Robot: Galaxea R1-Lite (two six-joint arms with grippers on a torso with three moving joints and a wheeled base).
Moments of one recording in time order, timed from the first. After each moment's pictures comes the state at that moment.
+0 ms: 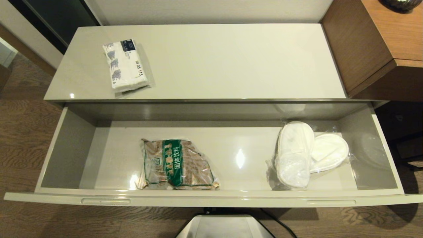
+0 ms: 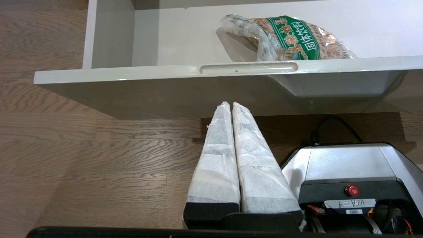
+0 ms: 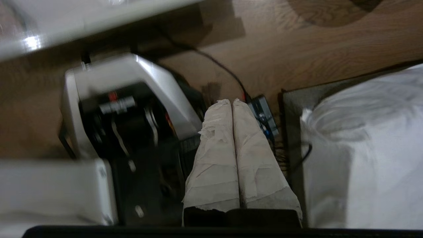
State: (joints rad) left arm 0.00 0.00 0.00 0.01 -0.02 0.07; right arm 0.12 0.53 -1.27 1.39 -0.24 0.31
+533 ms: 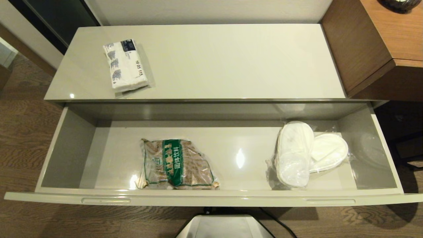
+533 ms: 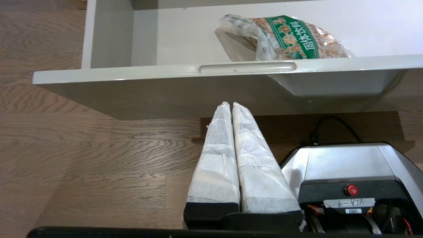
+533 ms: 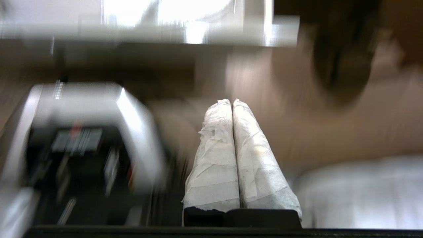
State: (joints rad) left arm 0.00 0.00 0.00 0.01 -0.02 0.07; right arm 0.01 0.10 -0.70 0.89 -0.15 -0.07
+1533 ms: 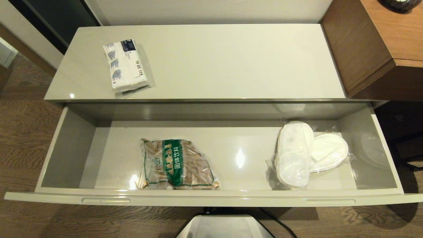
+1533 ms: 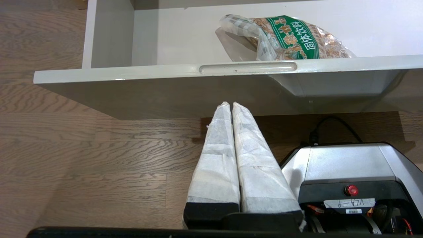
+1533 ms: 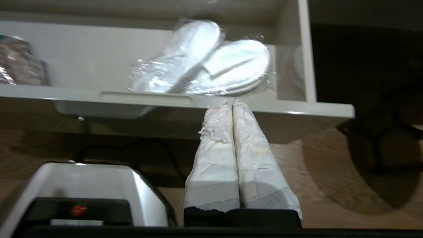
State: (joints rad) left arm 0.00 0.00 0.00 0.01 -0.02 0.07; right arm 0.01 0.00 0.00 -0.07 -0.01 -0.08
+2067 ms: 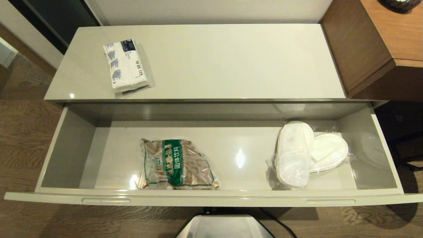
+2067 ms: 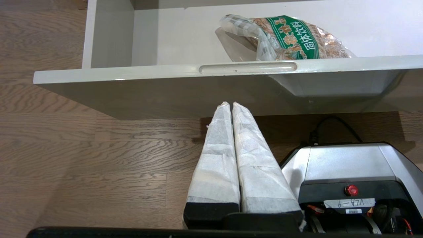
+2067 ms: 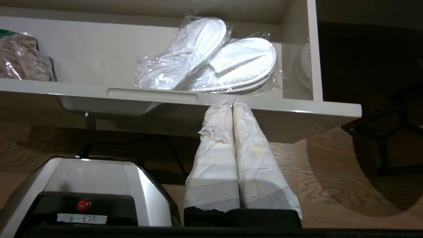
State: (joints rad) left arm 0.00 0.00 0.00 0.01 -0.02 0.07; right arm 0.01 0.00 0.00 -0.06 0.01 -0.07
